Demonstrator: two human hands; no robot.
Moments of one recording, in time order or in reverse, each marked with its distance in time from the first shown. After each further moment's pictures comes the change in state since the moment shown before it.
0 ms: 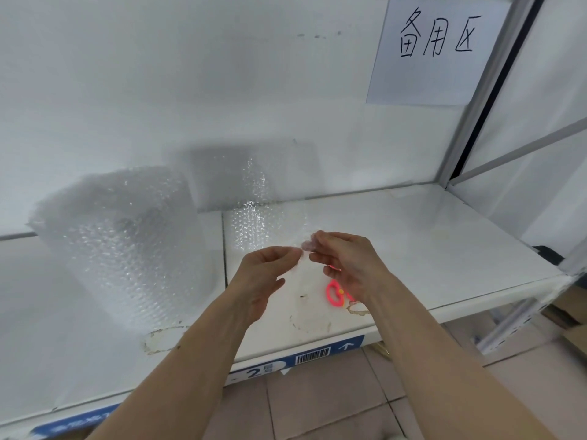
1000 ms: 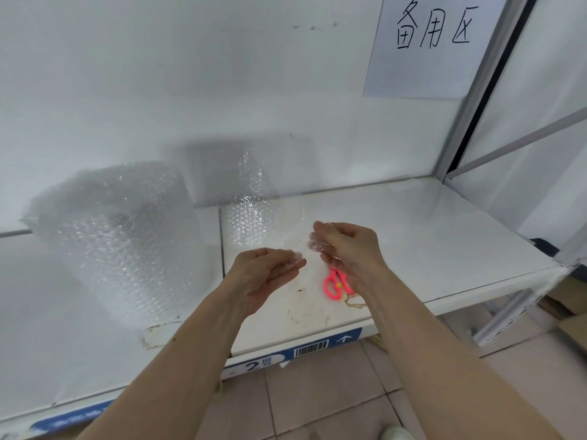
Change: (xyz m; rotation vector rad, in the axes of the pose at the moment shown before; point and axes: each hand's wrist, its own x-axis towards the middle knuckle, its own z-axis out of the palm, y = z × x) left_hand 0.000 0.004 -0.003 -0.230 -0.018 -0.131; right_hand -0.004 -0.001 0.002 0.068 0.158 -0.080
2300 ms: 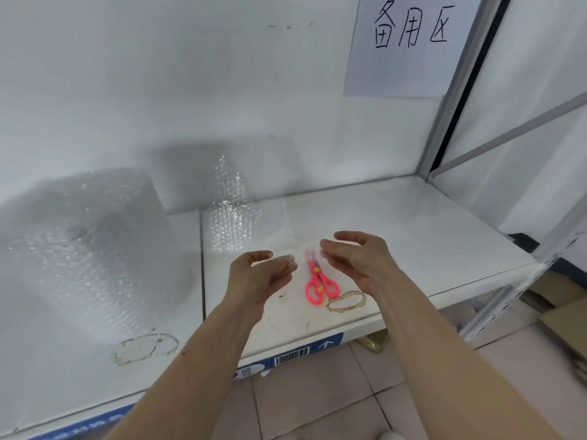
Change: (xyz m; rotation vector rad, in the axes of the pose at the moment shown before) left_hand 0.013 -0.023 0.025 0.004 0.117 0.133; right_hand 0.027 0.004 -0.056 0.084 0.050 0.061
